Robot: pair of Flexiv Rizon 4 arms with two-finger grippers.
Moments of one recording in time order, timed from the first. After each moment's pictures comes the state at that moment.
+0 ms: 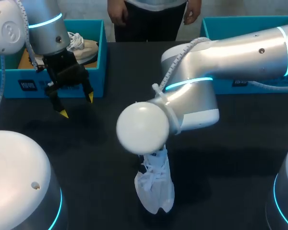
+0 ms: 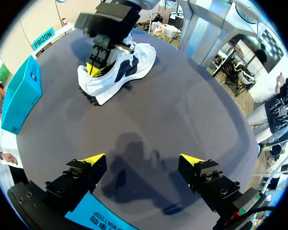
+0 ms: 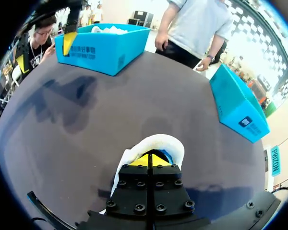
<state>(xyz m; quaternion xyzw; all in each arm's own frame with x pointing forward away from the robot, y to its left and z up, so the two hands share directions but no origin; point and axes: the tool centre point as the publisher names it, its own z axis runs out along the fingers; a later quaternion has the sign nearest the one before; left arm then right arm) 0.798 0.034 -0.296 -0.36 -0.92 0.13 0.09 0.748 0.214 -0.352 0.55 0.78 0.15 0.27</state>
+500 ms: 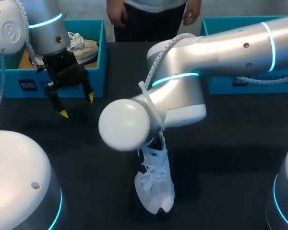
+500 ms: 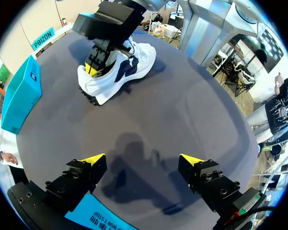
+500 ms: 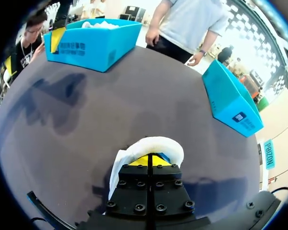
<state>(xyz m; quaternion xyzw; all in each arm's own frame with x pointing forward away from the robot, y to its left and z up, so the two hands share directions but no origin) 0.798 0.034 -0.296 -0.36 -0.92 0.13 0.09 0.755 0.209 -0.361 0.57 0.76 0.11 0.28</state>
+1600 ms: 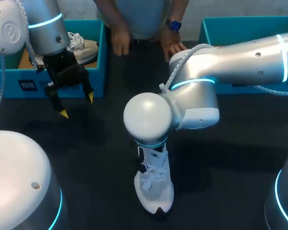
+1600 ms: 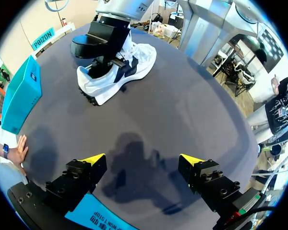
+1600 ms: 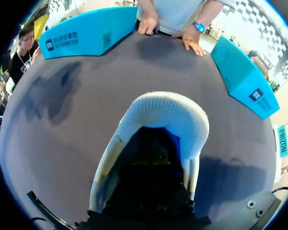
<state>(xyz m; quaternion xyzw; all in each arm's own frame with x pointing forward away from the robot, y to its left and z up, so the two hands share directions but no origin) 0.798 0.034 -0.296 -0.36 -0.92 0.13 0.09 0.742 0.199 -0.409 0.61 0.76 0.11 0.19</state>
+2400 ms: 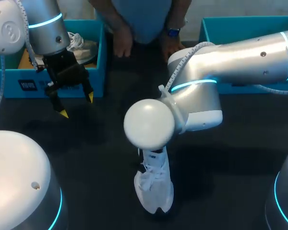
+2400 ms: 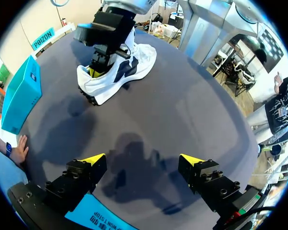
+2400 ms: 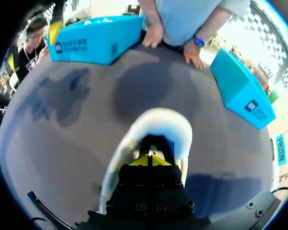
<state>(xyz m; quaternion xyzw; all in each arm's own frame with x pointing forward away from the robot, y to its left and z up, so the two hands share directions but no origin) 0.798 0.034 -0.296 -0.36 -0.92 0.13 0.09 0.747 0.204 -0.380 0.58 0.77 0.15 0.23</state>
